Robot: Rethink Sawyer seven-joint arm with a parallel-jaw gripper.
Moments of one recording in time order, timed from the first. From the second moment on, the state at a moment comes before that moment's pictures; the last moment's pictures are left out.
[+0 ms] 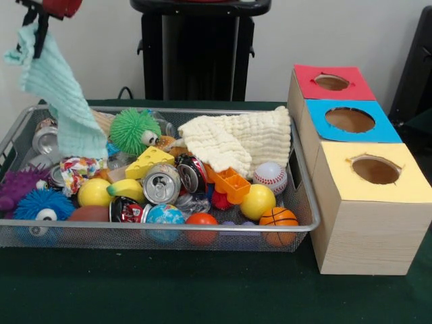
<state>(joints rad) -0.56 -0.90 -0.14 1.87 -0.22 0.14 1.59</state>
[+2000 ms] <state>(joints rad) -0.61 -0.94 0.04 1.96 -0.22 -0.03 1.59</state>
